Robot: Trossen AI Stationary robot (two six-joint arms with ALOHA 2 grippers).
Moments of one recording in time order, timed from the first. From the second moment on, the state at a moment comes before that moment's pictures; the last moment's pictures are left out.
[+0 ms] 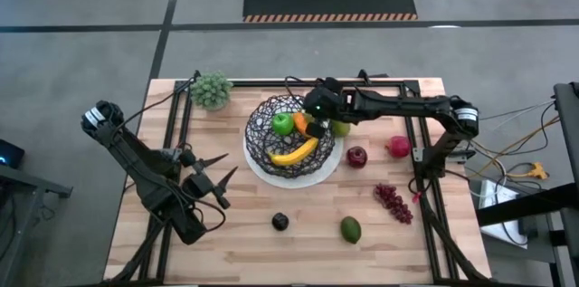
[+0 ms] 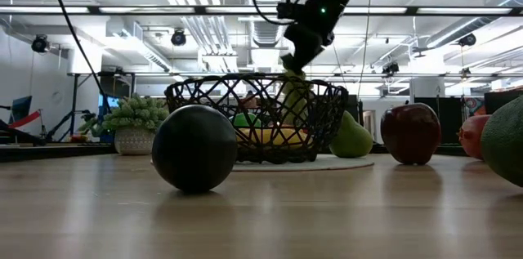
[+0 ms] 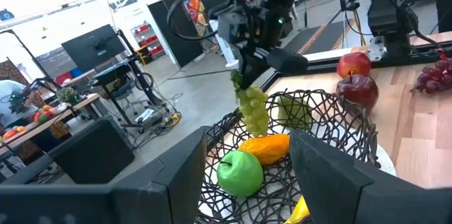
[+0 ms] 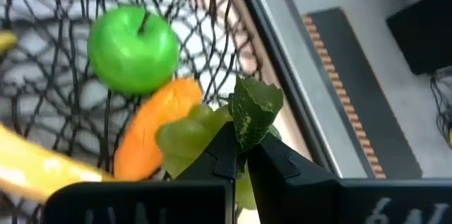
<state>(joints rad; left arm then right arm) -0.83 1.27 0.96 -0.97 -1.50 -0.96 -0.24 1.69 1.39 -0.62 0.39 -0.10</state>
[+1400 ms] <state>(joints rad) -0.83 1.27 0.94 -0.95 -1.49 -0.96 -0.22 1.70 1.51 -0.92 0.21 0.01</state>
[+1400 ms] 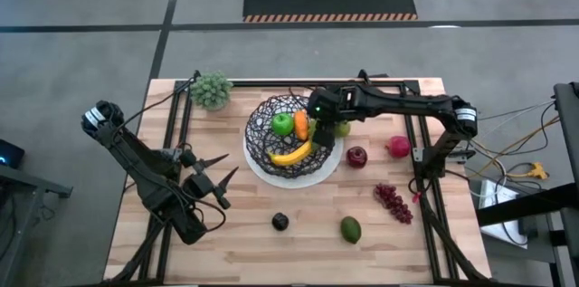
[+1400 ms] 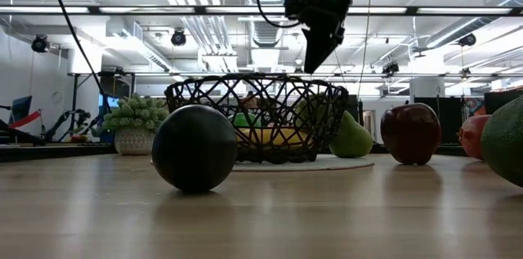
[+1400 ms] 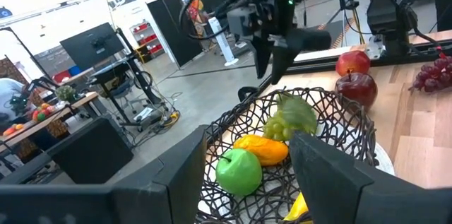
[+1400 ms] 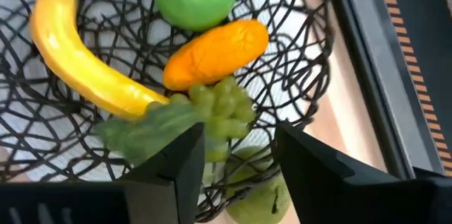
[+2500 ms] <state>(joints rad) -0.83 1.27 0.95 -0.92 -1.47 -0.96 0.15 1.60 1.59 -1.18 0.25 0.47</state>
